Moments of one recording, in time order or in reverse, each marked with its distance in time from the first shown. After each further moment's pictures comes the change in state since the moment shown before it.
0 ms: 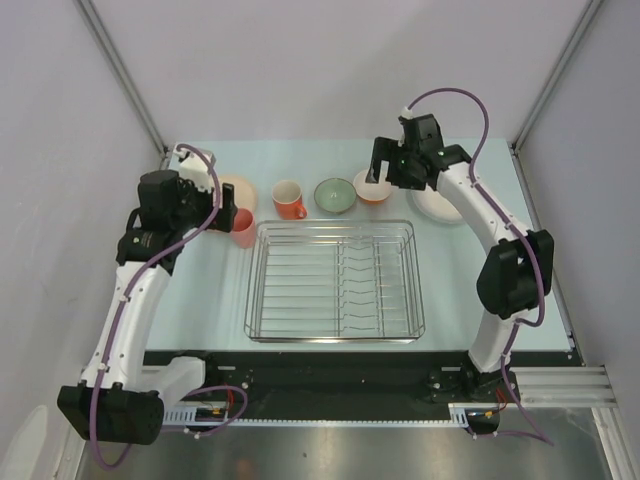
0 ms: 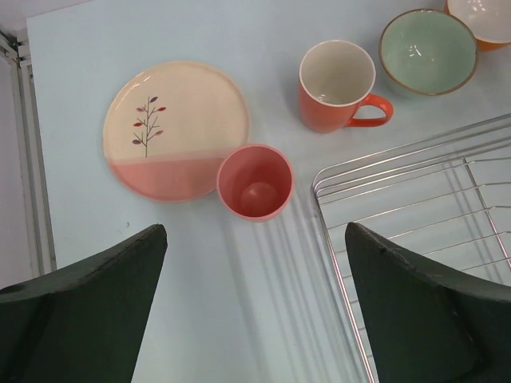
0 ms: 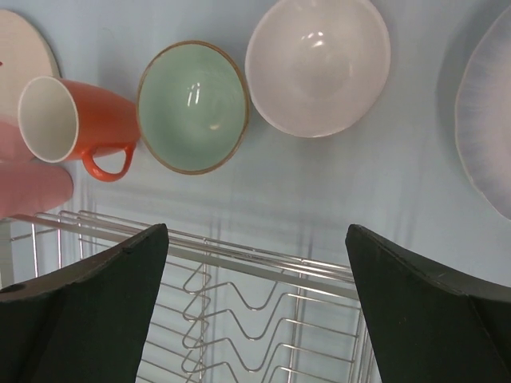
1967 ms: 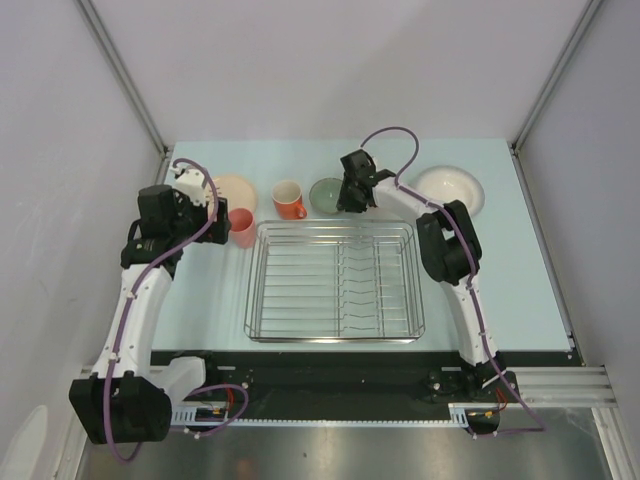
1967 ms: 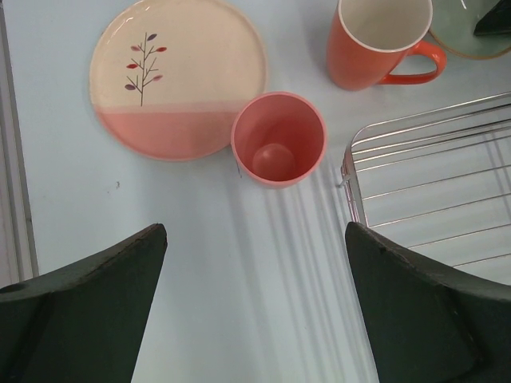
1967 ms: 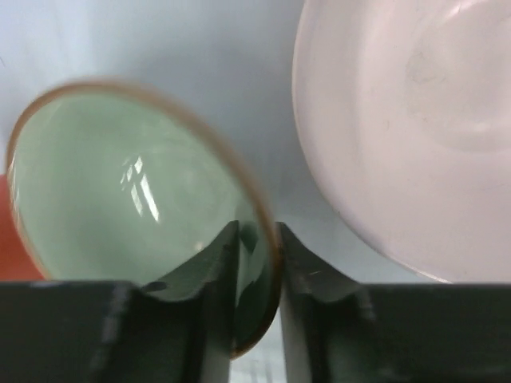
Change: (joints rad) left arm 0.119 0.000 -0.164 0.064 0.064 0.017; right arm 0.179 0.501 0.168 0.212 0.157 0.280
